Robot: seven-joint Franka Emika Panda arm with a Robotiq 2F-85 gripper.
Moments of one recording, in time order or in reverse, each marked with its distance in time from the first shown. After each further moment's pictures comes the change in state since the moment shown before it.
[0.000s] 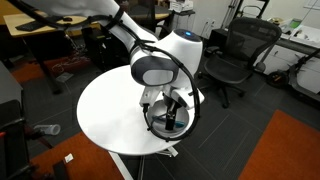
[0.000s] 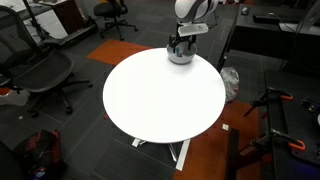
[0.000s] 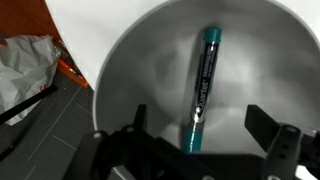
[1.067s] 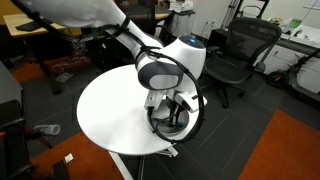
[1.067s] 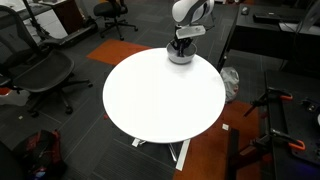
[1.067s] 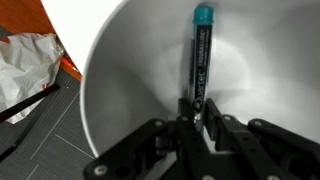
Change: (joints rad) arm 0.000 0.074 -0.014 0.089 -0.002 -0.033 0.006
